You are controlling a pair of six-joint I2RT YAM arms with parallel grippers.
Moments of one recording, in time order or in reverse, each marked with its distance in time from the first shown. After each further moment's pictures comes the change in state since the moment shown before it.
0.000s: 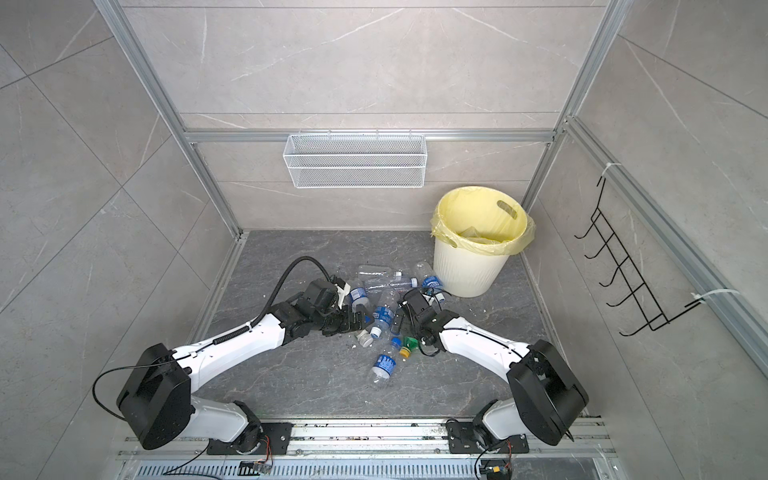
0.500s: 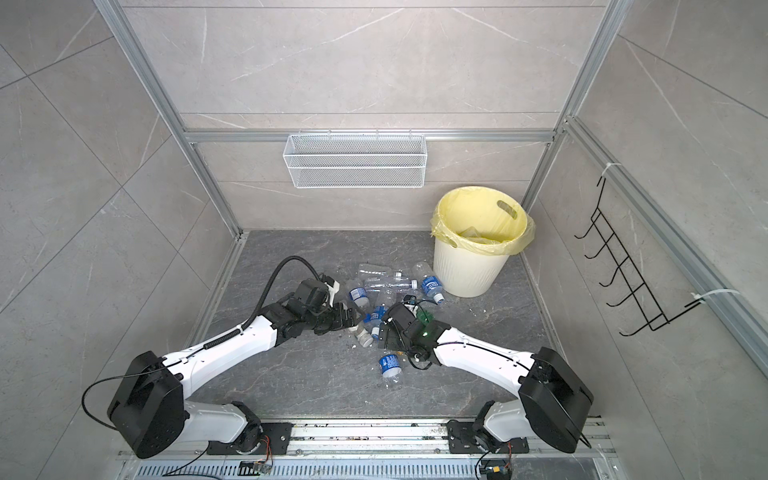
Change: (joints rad) left arm 0.076 -0.061 -0.048 -0.007 -0.041 -0.011; right arm 0.212 -0.045 0.005 -0.054 0.023 0.024
